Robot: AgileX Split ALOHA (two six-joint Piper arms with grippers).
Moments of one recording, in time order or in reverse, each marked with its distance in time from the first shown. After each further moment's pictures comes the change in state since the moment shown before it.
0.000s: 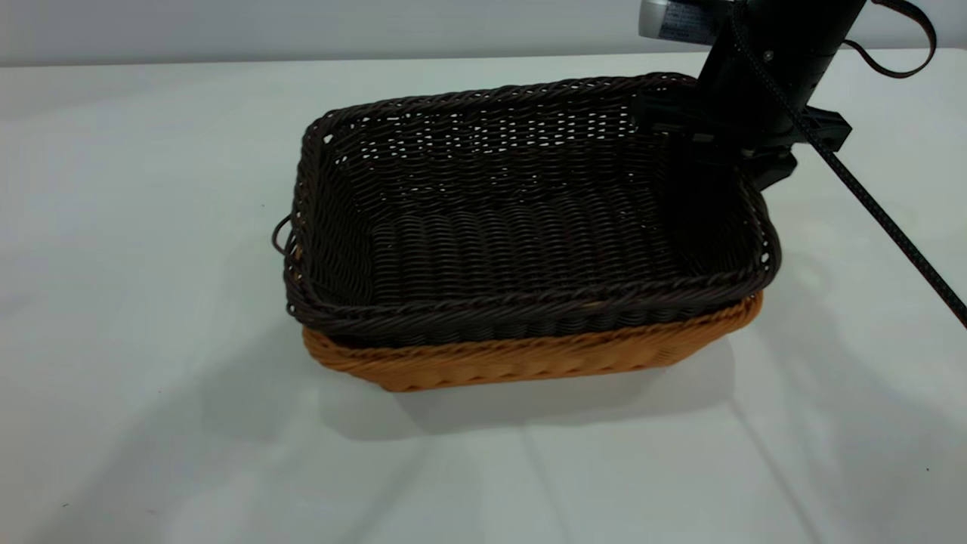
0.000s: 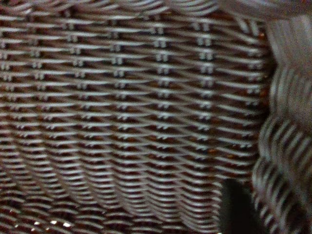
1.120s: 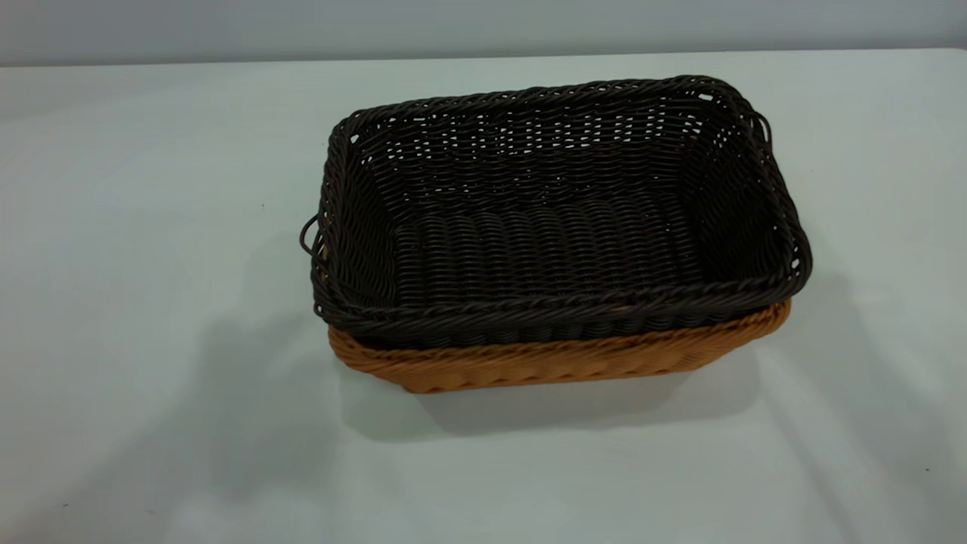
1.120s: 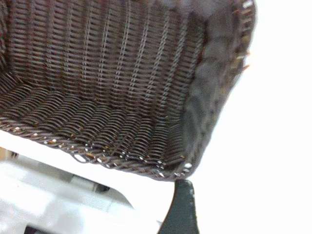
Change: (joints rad) left arm 0.000 -0.266 0.000 0.106 0.296 -0.178; right arm -0.001 -0.553 -0.094 -0.241 0.447 0.002
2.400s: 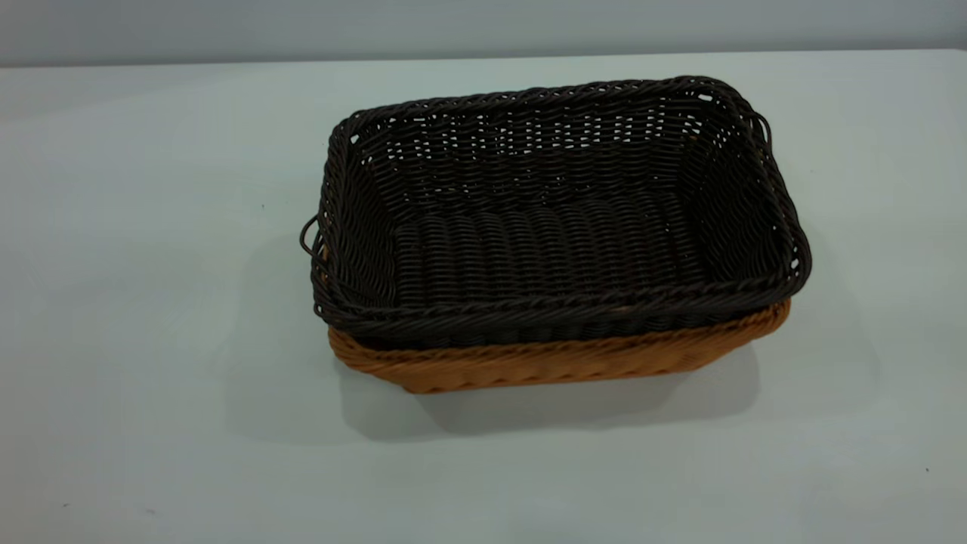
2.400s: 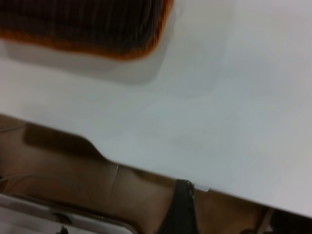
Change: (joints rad) left arm 0.000 -0.634 0.660 0.257 0.274 -1.138; right arm 0.000 -1.246 0.939 -0.116 -0.074 0.088
